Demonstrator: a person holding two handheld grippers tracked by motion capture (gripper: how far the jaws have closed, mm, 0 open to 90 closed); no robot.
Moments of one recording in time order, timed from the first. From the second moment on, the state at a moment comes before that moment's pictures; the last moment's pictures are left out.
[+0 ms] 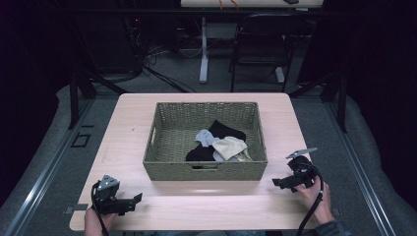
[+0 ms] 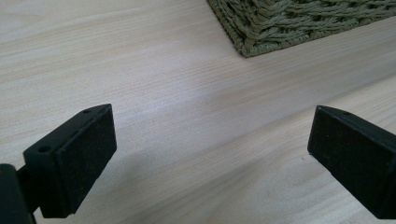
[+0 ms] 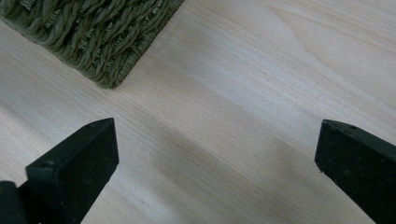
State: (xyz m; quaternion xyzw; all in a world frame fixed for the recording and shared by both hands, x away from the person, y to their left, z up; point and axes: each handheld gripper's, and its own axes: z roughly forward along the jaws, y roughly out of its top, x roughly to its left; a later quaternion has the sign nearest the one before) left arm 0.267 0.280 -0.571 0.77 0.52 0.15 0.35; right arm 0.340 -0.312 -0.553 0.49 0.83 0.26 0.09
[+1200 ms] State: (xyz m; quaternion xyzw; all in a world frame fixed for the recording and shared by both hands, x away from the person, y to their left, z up) left arm 0.267 0.280 -0.572 0.77 0.51 0.15 0.34; right arm 0.345 -0.308 -0.523 0.46 0.85 0.25 0.09
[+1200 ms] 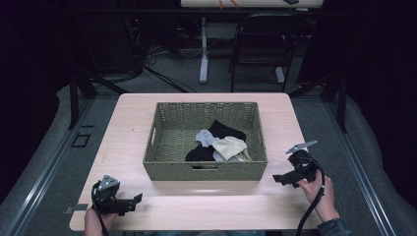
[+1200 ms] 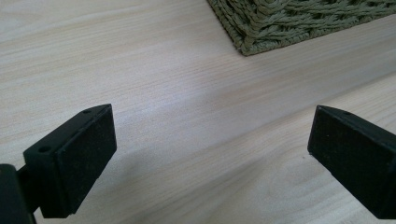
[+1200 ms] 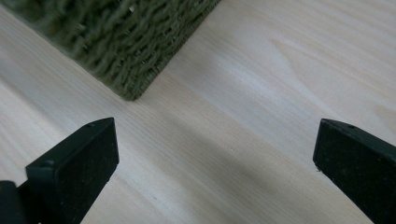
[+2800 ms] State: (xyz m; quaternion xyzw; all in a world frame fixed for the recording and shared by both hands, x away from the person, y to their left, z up) left arm 0.267 0.282 -0.573 0.77 0.52 0.15 0.34; right arm 0.428 -0.186 -0.402 0.33 0.90 0.27 0.07
